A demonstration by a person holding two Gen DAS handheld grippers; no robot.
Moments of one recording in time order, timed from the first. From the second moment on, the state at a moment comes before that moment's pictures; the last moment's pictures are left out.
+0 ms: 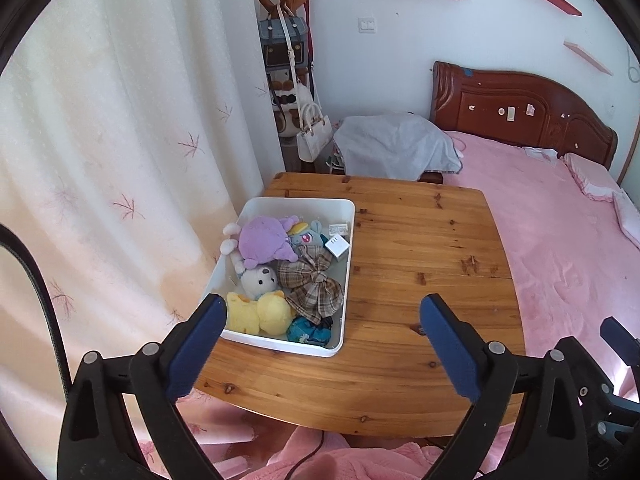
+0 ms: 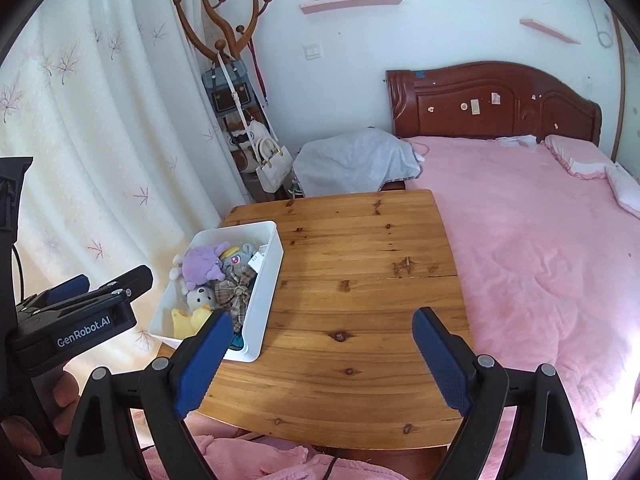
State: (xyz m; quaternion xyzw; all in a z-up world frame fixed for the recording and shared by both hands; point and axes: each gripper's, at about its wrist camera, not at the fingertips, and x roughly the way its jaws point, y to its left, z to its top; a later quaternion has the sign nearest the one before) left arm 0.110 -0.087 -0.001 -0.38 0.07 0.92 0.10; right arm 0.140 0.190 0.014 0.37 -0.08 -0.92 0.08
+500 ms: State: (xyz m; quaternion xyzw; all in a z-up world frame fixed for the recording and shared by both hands) left arm 0.104 -0.086 -0.001 -0.37 0.07 0.93 0.07; right arm 0.123 0.187 0.014 0.36 -0.07 -0.92 0.09
